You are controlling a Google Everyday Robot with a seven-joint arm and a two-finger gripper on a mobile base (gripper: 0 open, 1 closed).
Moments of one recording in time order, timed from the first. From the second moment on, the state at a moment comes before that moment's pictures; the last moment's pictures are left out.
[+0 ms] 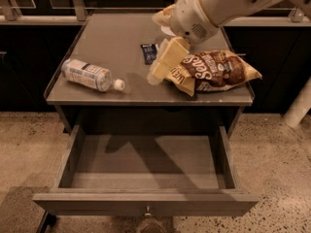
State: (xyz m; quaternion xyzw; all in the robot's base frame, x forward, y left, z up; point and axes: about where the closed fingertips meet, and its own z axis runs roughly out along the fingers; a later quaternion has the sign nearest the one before) arm 0.561 -0.017 0.983 -0.64 0.64 0.17 0.37
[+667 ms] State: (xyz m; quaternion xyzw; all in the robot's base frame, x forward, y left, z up) arm 0.588 0.035 0.976 -0.66 0.62 0.19 0.37
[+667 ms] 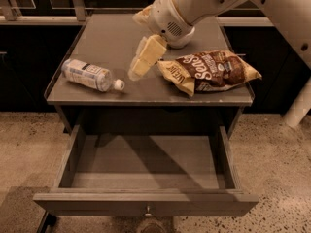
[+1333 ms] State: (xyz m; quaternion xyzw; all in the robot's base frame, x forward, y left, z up) arm 0.602 0.018 0.942 -0.57 0.68 0.21 0.42
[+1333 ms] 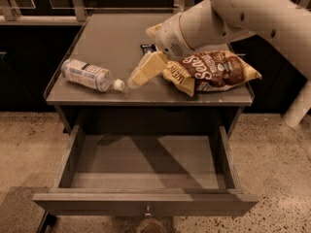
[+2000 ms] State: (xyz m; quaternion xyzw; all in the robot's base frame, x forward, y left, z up) arm 0.645 0.040 0.923 -0.54 0.68 0.23 0.43
